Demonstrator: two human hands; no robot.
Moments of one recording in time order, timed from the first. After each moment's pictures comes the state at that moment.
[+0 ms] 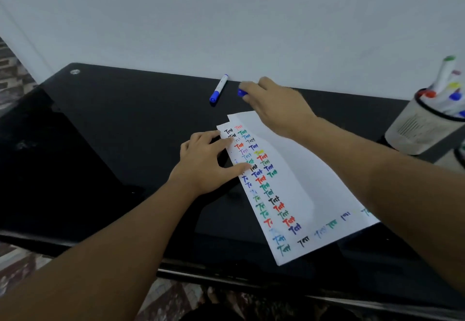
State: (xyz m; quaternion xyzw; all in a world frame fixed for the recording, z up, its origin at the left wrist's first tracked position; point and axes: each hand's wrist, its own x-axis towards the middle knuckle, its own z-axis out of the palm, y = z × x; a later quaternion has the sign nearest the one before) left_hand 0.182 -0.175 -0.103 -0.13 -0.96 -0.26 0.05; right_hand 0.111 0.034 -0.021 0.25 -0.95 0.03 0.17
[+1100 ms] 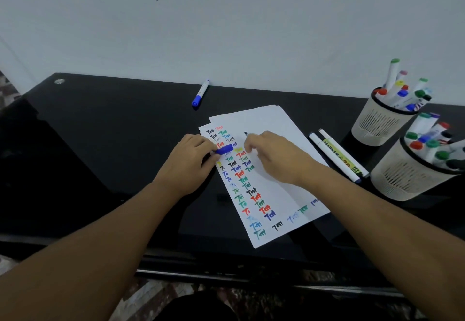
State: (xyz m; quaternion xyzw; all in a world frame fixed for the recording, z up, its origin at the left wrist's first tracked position) left_hand 0.189 -0.174 -0.102 -0.27 -0.92 -0.22 0.16; right_hand 0.213 0.076 -0.044 0.18 -0.97 0.14 -0.04
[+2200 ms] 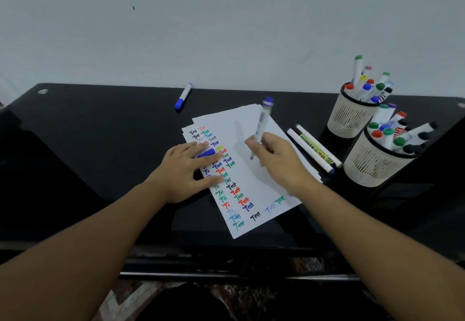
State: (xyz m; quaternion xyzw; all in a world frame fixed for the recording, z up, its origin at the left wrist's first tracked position) left_hand 0.204 -0.157 -0.092 -0.29 -0.95 -0.10 -0.04; right_hand 0.256 0.104 -0.054 0.00 -0.85 0.52 0.04
